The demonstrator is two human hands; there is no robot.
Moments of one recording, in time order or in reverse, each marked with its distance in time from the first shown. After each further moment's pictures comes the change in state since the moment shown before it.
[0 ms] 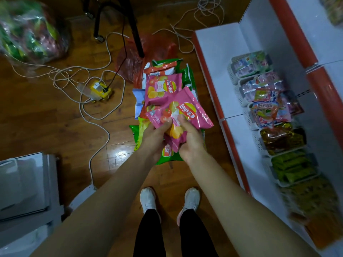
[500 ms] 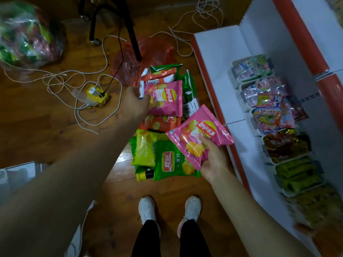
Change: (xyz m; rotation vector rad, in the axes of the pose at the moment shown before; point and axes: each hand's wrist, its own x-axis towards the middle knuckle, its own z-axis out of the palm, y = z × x) left_hand 0.107 0.078 -0.013 0.837 0.340 0.402; right_hand 0.031 -0.022 -0.049 -0.093 0.129 0.027
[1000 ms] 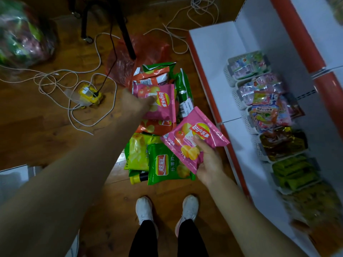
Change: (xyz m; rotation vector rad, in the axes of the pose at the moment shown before) left_hand 0.013 0.007 0.024 -0.204 -0.018 -0.225; right_hand 0.014 0.001 -0.008 -0.015 -0.019 0.008
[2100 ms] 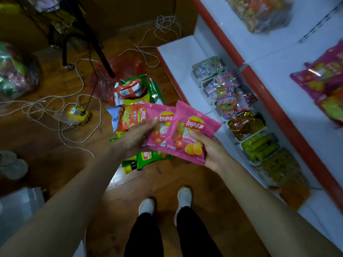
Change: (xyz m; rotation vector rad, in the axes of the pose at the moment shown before) left_hand -0.178 0.016 -0.039 -0.073 -0.870 -0.163; right_hand -0.134 -0.050 -0.060 -0.113 -0.315 -0.184
